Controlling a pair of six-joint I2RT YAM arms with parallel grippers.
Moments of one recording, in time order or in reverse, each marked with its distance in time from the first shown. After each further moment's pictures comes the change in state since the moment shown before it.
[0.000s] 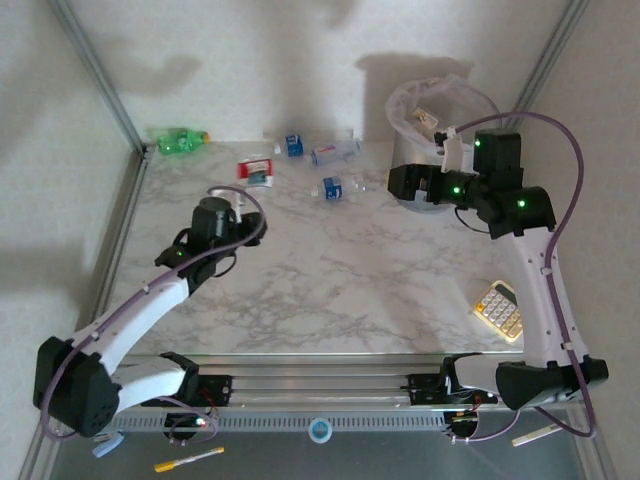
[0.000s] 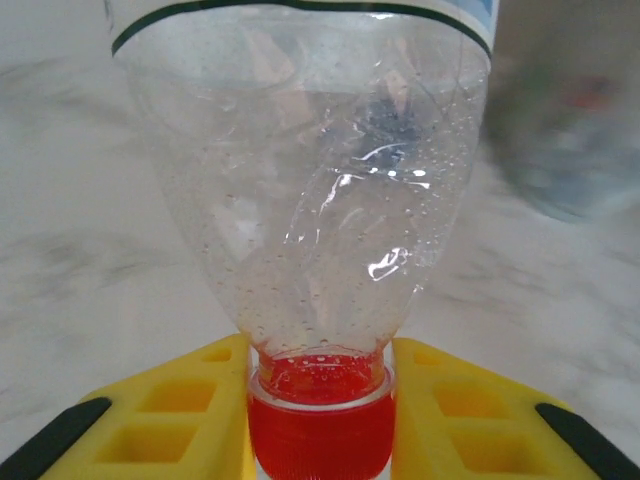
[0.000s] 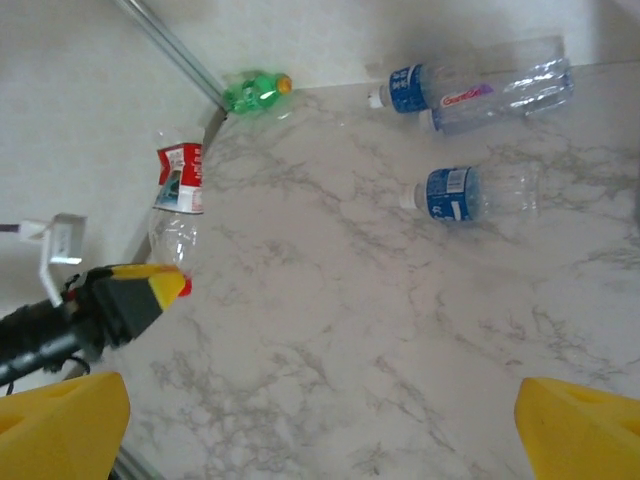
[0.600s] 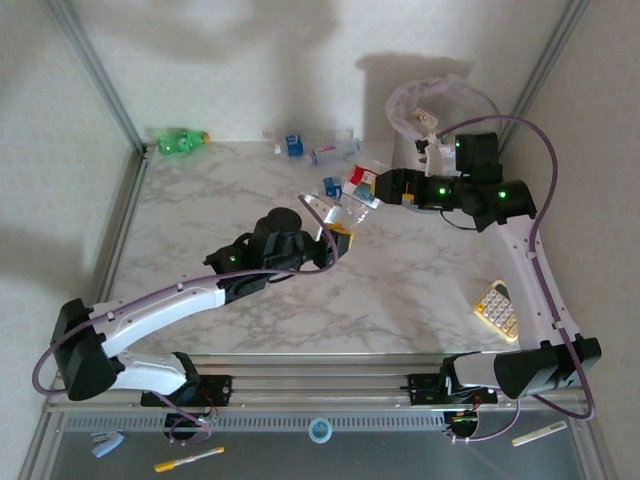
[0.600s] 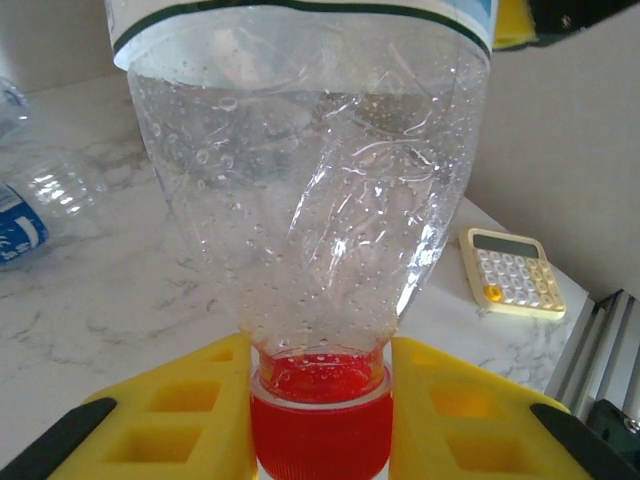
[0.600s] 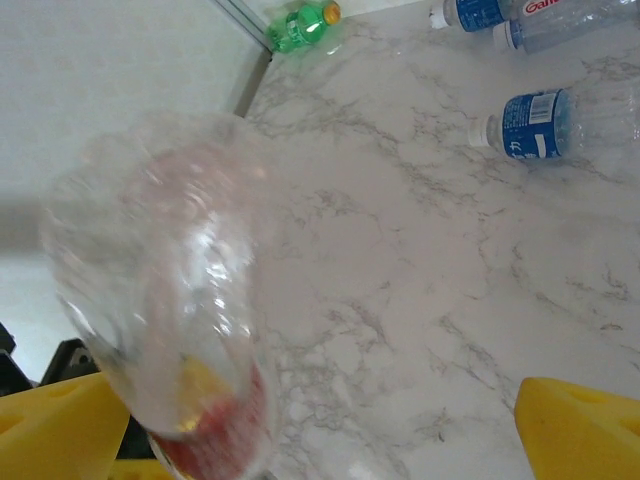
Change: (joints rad) left arm -0.461 0.191 0.246 0.088 -0.011 0.174; right arm 0.039 0.054 -0.047 0.009 -0.108 0.049
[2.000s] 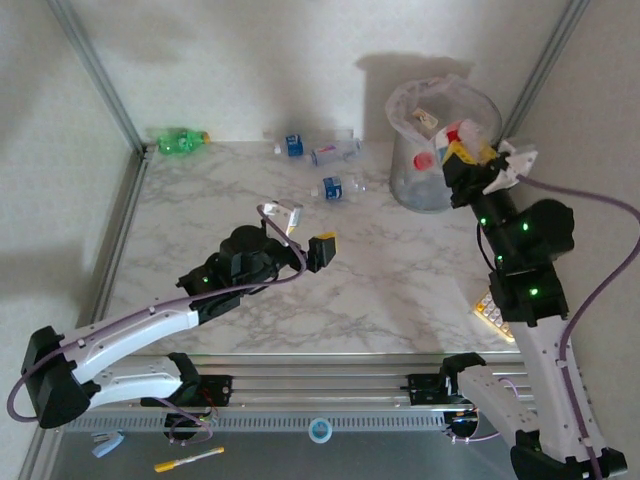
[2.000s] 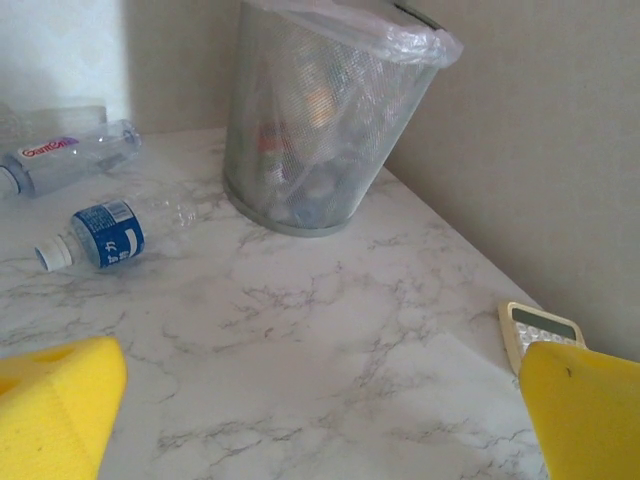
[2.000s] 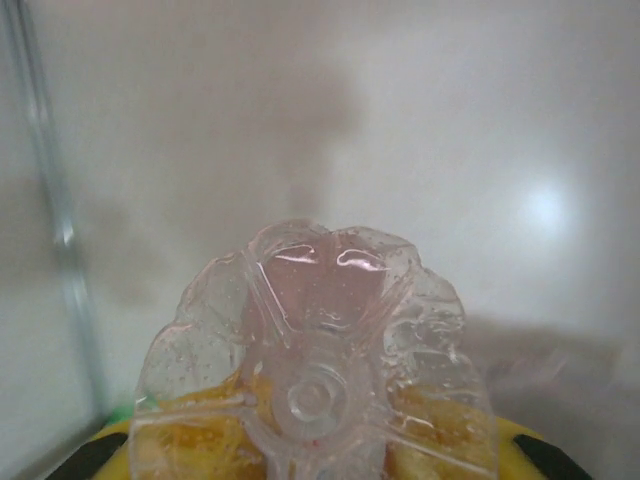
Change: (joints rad) left arm 0.049 -0.224 -0.237 0.158 -0.137 -0.075; right arm 0.004 -0.510 -0.433 0.960 0.540 -0.190
